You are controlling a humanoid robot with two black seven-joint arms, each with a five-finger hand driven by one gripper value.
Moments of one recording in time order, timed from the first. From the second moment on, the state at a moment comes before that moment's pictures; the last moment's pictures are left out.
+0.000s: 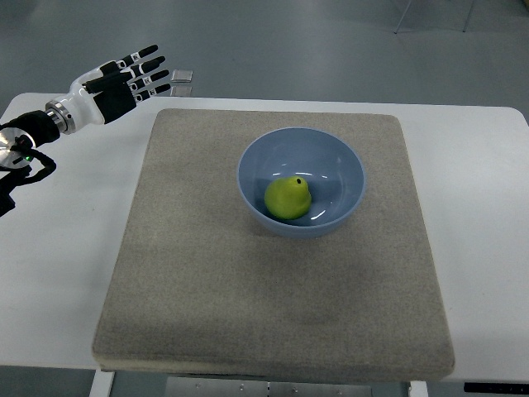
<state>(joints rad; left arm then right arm) -1.01 0.46 -0.27 -0.48 -0.39 -0.61 0.02 0.02 0.00 -0.09 0.16 -0.04 -0.09 0.01</state>
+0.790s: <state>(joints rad) -0.96 0.45 -0.53 -0.44 -0.39 -0.61 0.08 0.02 0.00 -0.09 0.16 -0.04 -0.09 0.01</state>
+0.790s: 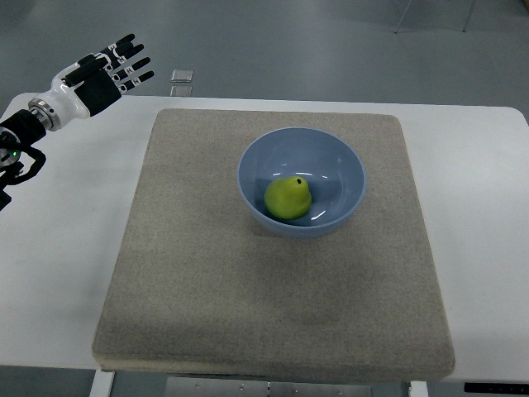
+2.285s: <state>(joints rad) -0.95 0.45 -0.54 -0.44 -0.39 -0.61 0.08 0.02 0.00 -0.09 0.16 -0.03 -0.09 0.01</state>
